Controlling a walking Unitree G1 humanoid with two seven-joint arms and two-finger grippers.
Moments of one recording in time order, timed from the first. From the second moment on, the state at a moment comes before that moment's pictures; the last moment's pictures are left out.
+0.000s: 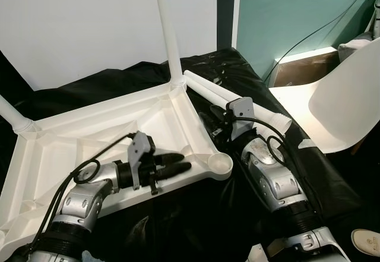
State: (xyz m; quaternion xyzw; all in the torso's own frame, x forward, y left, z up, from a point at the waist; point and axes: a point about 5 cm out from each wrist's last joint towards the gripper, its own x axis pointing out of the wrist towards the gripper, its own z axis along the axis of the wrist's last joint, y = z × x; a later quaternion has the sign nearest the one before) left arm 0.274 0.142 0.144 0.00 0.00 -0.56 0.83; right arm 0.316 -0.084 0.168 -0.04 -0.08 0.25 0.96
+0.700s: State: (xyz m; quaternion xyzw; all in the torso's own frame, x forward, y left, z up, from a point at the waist) left arm 0.287 0.085 0.143 -0.10 -0.02 -0.52 0.85; right arm 0.326 -0.184 0.184 -0.12 0.07 0.06 0.99
